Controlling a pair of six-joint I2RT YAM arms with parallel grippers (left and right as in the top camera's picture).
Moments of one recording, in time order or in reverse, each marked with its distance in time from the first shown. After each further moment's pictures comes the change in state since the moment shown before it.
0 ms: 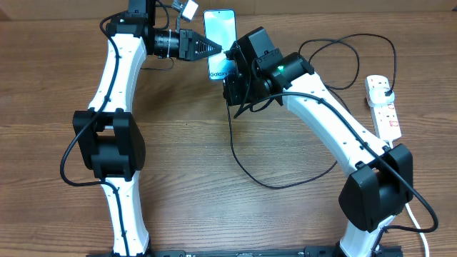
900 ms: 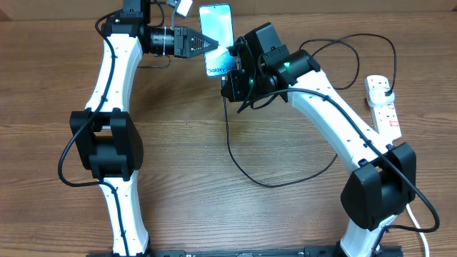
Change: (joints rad) left arm 0.021 0.000 0.000 0.045 0.055 -0.008; right arm -0.033 0.000 0.000 0.026 -0.128 0.028
